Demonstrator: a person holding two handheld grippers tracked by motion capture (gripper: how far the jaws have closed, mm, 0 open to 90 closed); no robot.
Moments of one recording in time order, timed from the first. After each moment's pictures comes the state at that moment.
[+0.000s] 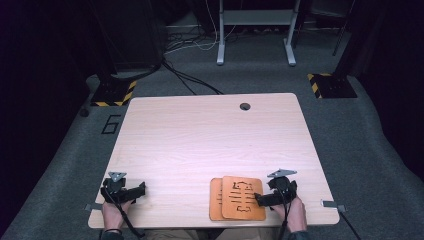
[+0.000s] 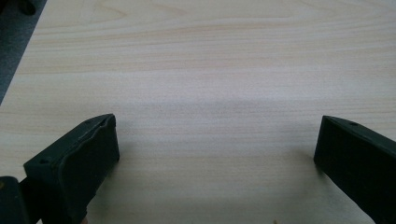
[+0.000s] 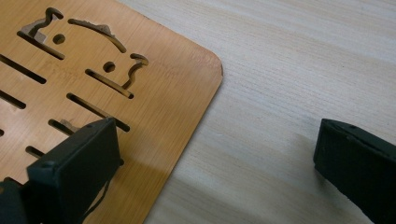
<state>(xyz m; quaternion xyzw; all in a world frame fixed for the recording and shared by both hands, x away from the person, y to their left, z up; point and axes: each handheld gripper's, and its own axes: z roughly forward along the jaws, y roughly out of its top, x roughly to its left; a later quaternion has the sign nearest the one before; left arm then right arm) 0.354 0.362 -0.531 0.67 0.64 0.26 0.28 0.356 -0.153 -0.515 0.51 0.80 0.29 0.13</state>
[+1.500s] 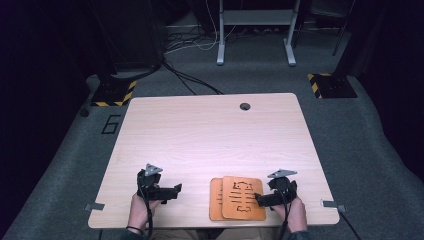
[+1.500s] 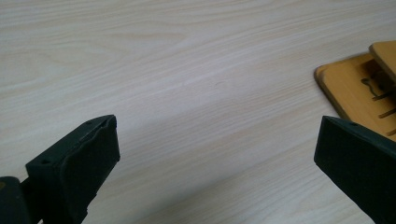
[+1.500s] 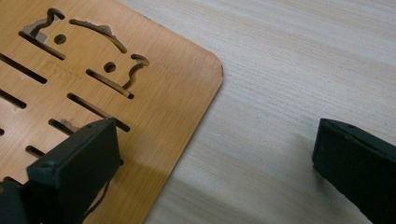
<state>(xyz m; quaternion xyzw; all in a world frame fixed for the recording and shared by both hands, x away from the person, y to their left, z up) 0.352 0.256 -0.478 0.76 0.52 0.15 0.35 0.355 -0.153 -0.516 0.51 0.80 0.29 0.13</state>
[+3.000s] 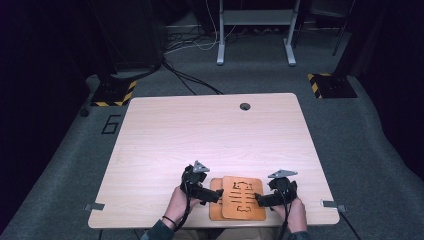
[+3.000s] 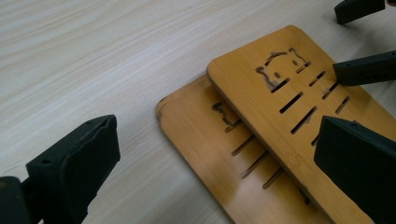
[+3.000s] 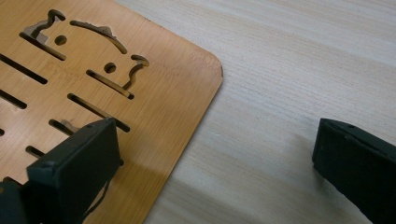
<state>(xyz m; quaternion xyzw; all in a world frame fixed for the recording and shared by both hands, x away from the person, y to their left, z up) 0.365 0.137 -0.477 0.83 0.41 0.07 0.36 0.354 -0.154 -0.516 0.51 0.80 0.29 0.13</state>
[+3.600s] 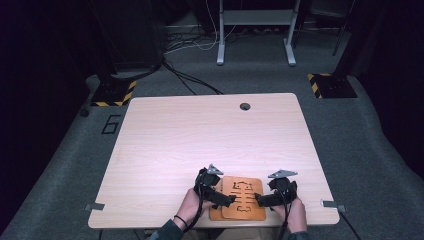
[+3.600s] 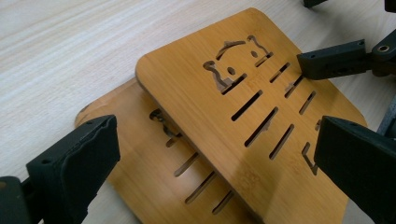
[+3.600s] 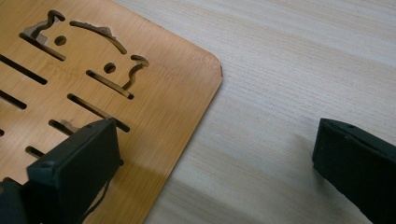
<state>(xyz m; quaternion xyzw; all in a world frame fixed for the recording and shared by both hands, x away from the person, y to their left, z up) 0.367 0.103 -0.491 0.85 0.39 0.01 0.35 0.353 -0.153 -0.516 0.51 0.80 0.29 0.14</state>
